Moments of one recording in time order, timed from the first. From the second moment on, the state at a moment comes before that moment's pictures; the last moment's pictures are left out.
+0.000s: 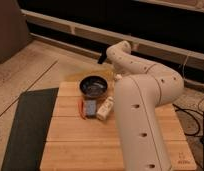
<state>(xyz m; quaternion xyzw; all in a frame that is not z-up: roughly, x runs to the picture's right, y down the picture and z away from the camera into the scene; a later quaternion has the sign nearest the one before) 0.146 -0.072 0.962 -0.09 0.23 0.74 0.63</state>
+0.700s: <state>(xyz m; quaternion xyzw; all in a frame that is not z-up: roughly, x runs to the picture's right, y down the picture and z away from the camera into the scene) 0.147 -0.067 0.967 -0.09 0.23 0.74 0.62</state>
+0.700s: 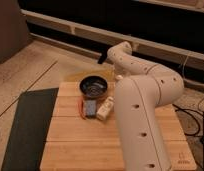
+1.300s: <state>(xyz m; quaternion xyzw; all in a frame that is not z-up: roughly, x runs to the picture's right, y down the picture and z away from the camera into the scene) 0.146 -0.064 0.967 -0.10 0.23 0.74 0.62</state>
